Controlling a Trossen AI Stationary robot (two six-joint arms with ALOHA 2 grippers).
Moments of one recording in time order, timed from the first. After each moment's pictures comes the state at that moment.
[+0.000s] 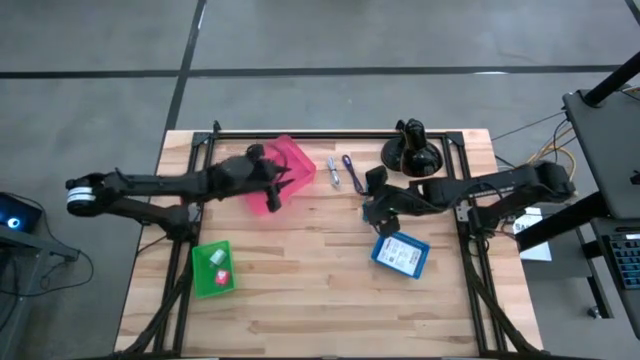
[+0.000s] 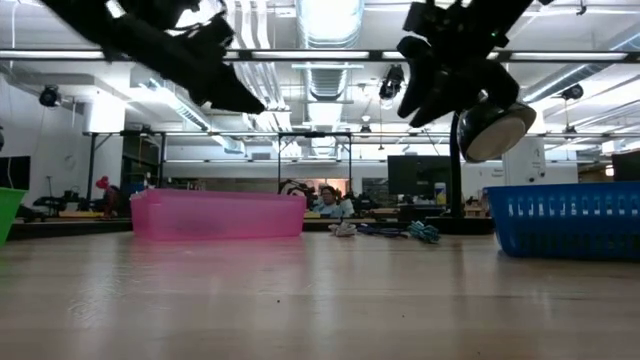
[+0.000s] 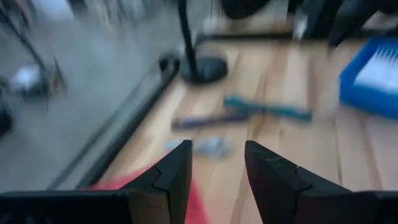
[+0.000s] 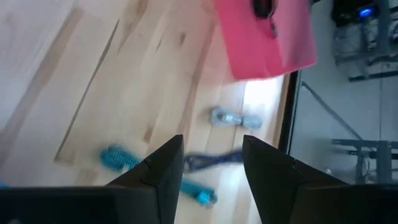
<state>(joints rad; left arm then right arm) 0.23 1.06 0.60 0.14 -0.19 0.12 0.05 1.36 0.98 -0.53 0.39 -0.54</state>
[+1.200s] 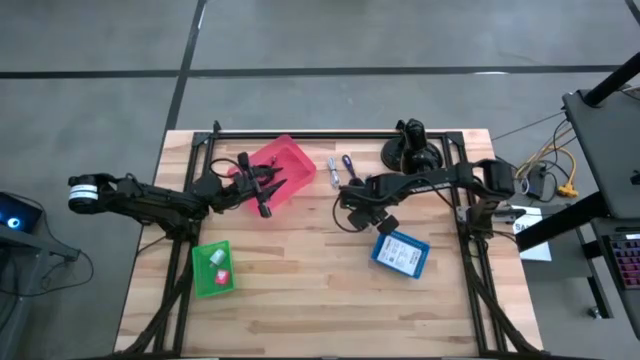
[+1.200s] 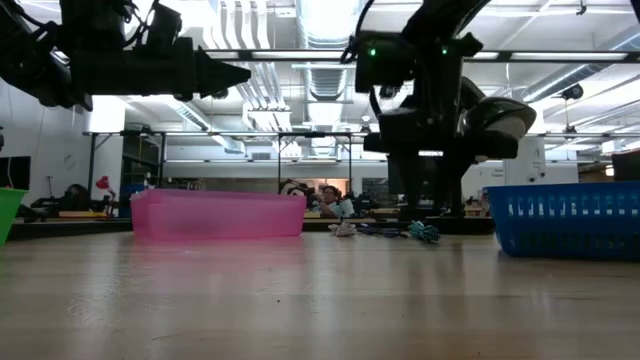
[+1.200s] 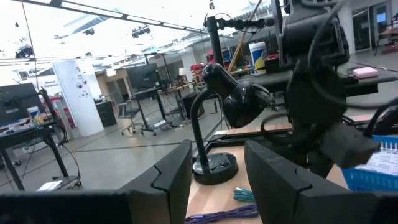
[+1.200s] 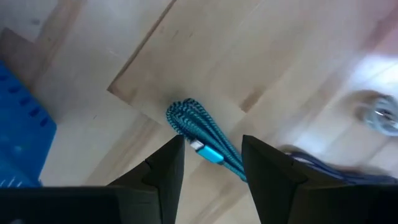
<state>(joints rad) 0.18 1.09 0.22 1.08 -0.19 0.27 -0.08 1.81 1.21 -0.86 0.14 -0.77</state>
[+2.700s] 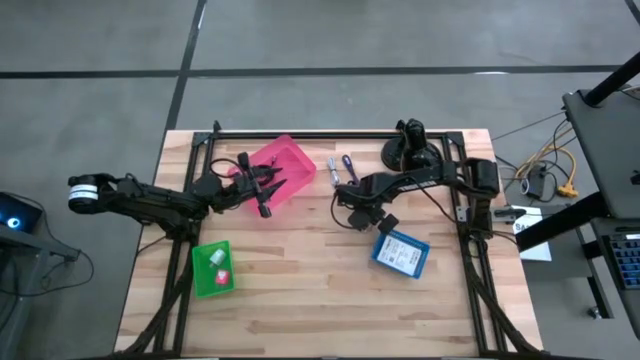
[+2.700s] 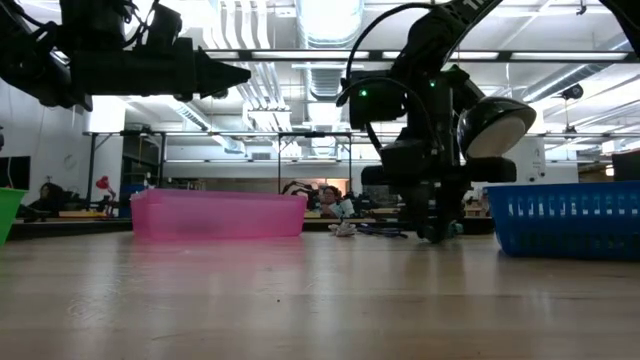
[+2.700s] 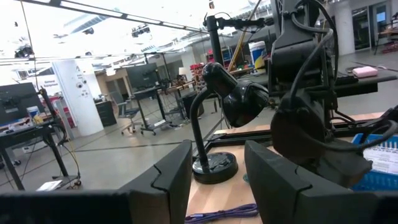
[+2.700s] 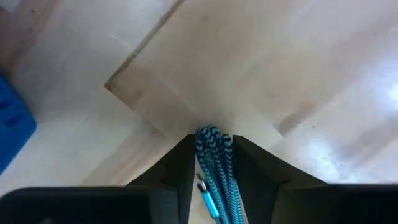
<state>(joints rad) 0.18 1.09 0.22 1.08 -0.19 0.27 -0.14 1.91 1.21 -0.83 0.06 -0.90</state>
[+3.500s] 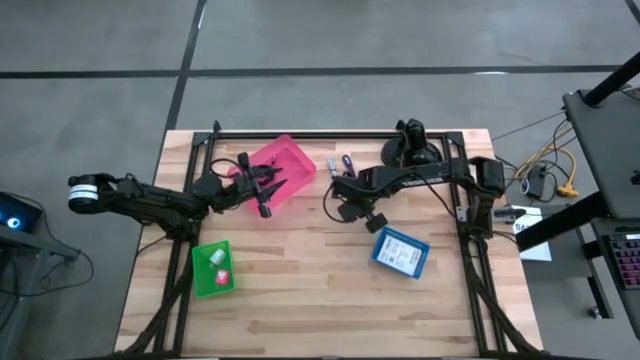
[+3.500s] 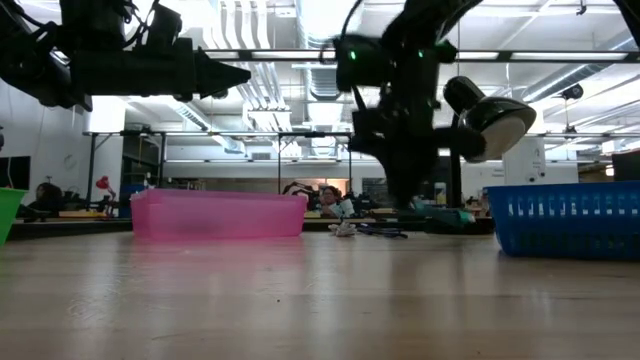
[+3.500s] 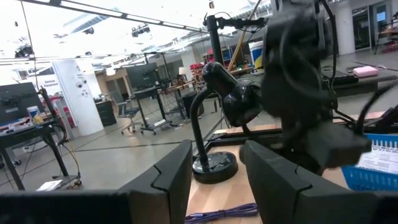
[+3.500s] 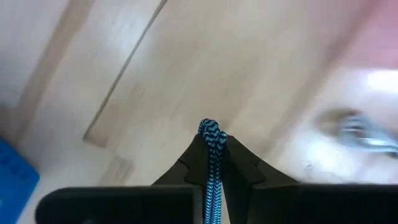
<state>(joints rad) 0.18 1.09 0.22 1.08 -0.19 0.27 -0.14 1.87 1.32 -0.83 0.05 -0.70</state>
